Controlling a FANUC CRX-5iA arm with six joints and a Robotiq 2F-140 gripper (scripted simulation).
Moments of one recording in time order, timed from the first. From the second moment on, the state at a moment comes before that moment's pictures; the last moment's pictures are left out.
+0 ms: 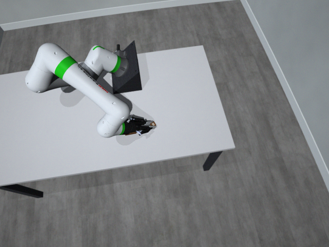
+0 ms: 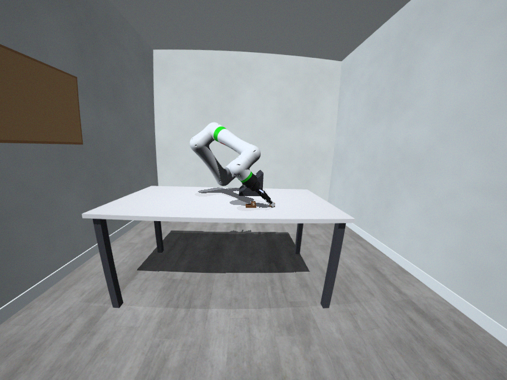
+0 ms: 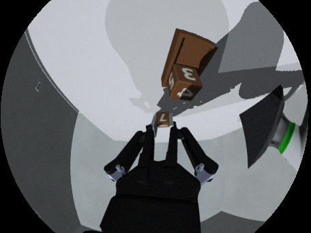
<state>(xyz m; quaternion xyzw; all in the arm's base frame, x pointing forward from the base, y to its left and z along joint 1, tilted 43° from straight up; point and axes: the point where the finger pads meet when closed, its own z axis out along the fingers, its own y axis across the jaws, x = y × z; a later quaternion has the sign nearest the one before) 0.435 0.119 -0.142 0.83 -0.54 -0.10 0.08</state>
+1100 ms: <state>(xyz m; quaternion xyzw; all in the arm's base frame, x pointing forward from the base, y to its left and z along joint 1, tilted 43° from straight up) 0.435 0.119 -0.142 0.83 -0.54 -0.10 0.08</state>
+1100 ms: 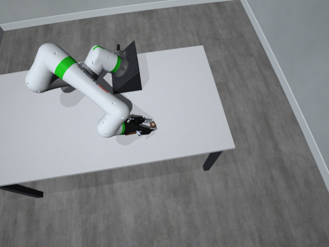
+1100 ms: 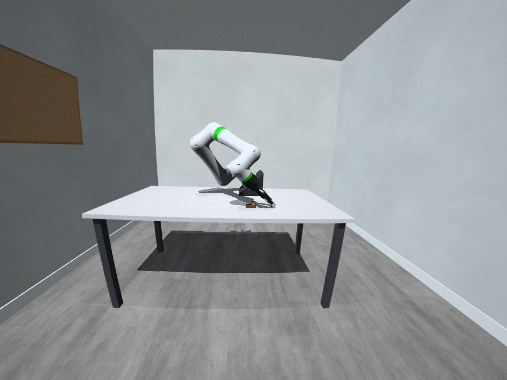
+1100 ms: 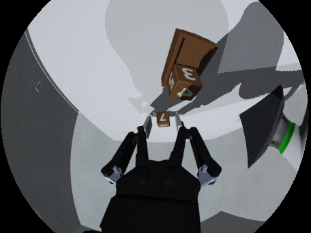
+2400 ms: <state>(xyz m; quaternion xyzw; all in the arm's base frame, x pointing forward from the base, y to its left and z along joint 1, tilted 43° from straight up) 0.428 0.160 -0.098 0.83 -0.54 -0.10 0.08</state>
